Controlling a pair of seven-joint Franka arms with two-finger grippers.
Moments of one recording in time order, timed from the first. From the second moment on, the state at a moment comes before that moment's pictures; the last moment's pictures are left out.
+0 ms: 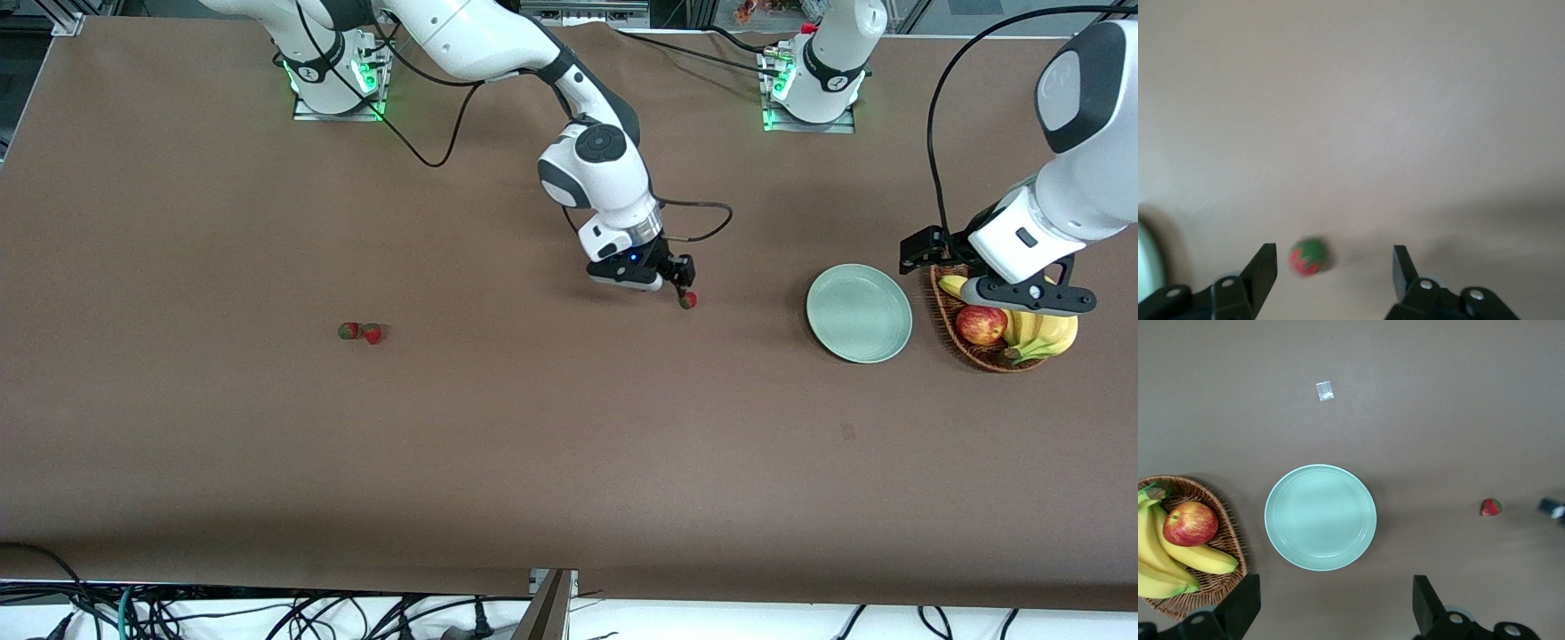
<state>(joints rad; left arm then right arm) -0.01 0.08 -0.02 -1.80 -0.02 1.80 0.09 0.95 0.89 -0.05 -1.32 0.06 2.60 1.21</state>
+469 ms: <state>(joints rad) -0.01 0.08 -0.17 -1.99 -0.02 2.05 -0.08 0.67 0.73 -0.09 -1.32 0.06 2.07 0.59</state>
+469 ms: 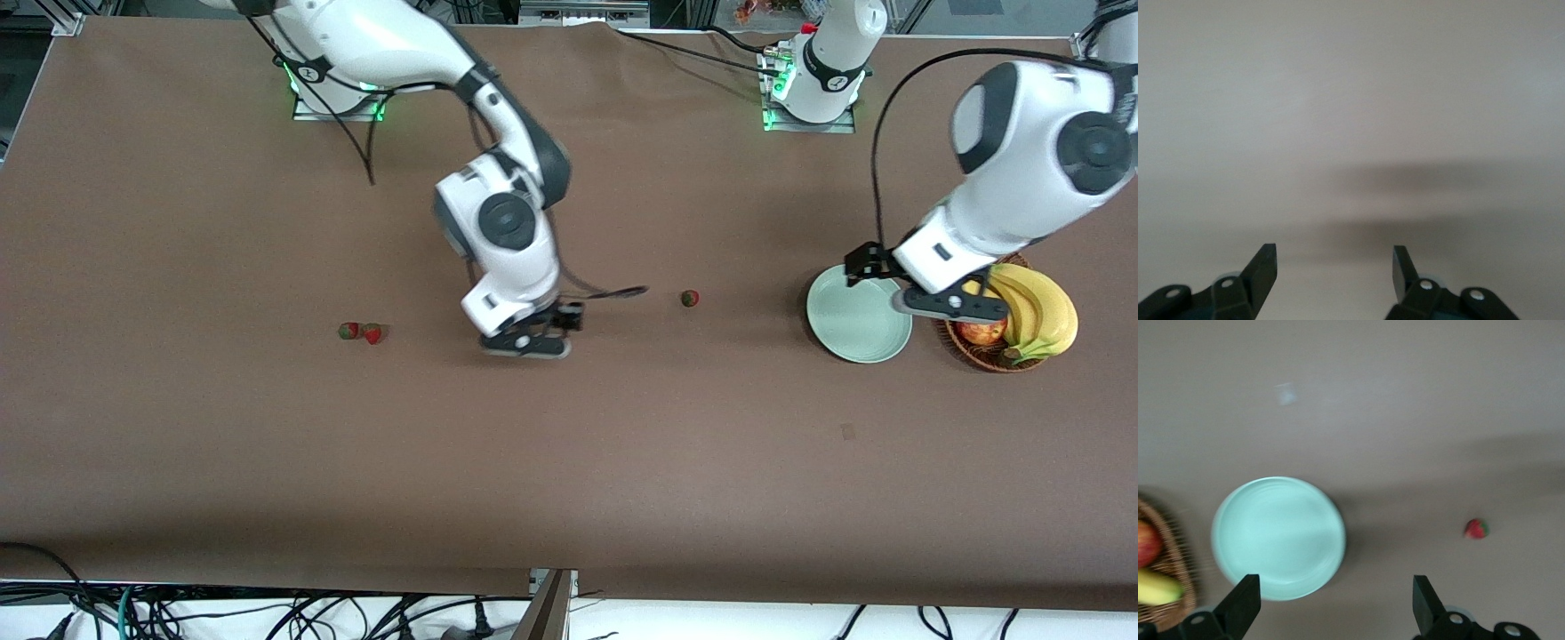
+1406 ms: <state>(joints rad) -0.04 0.41 -0.45 -2.18 0.37 2.57 -0.71 0.52 0.56 -0.23 -1.82 0.07 2.20 0.10</state>
